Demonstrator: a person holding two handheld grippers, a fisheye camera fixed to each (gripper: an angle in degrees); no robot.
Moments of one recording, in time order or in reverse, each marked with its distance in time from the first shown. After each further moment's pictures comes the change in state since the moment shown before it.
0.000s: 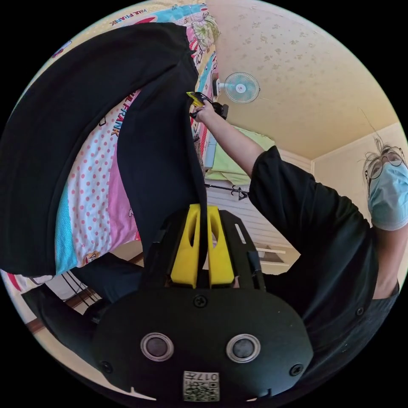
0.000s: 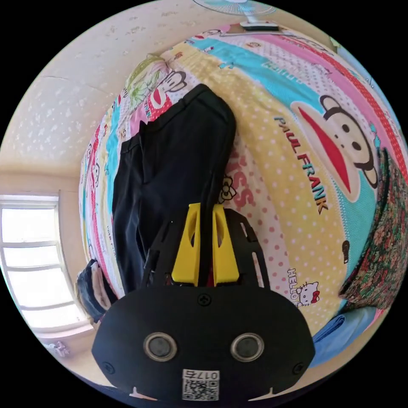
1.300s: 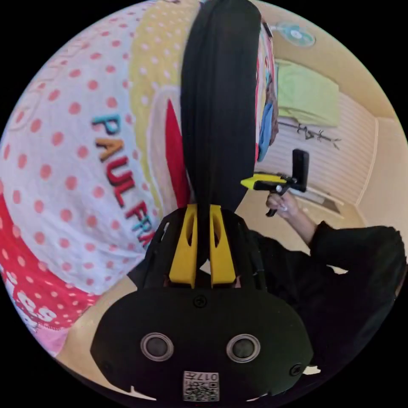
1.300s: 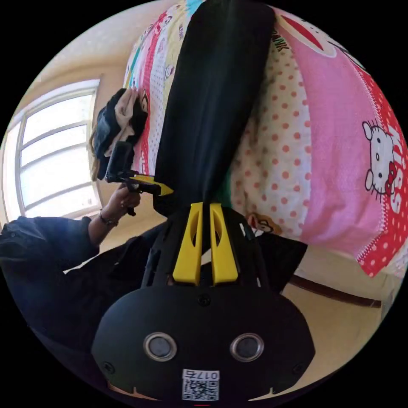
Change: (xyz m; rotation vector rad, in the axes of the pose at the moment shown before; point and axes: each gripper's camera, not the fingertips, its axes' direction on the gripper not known) left arm -0.106 0.006 -0.075 -0.576 -0.500 -0.004; right arm -0.062 0.420 0.145 -0.591 -0.256 -0.301
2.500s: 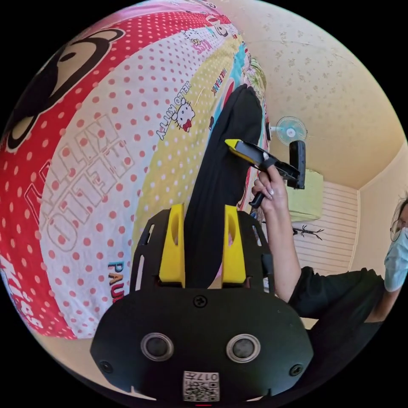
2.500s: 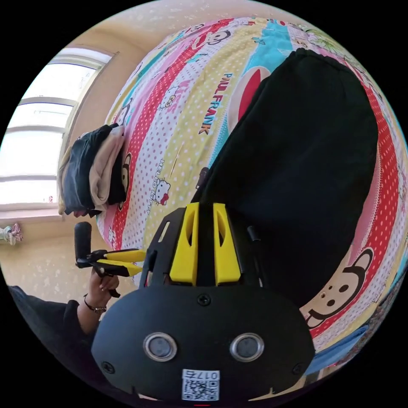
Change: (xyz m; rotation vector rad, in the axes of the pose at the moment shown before) left arm 0.041 -0.012 -0.038 0.749 0.152 -0.222; right arm -0.015 -0.302 -0.079 0.133 0.292 -0.275
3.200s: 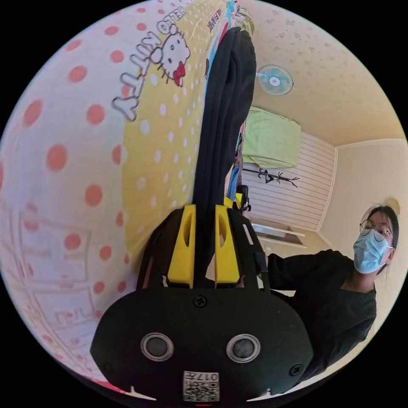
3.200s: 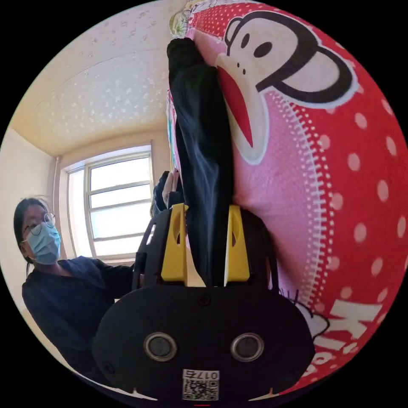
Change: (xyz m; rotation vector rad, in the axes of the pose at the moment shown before) left arm -0.057 -0.019 0.044 -0.426 0.204 0.137; right arm 0.157 0.293 0.022 0.299 -0.802 0.394
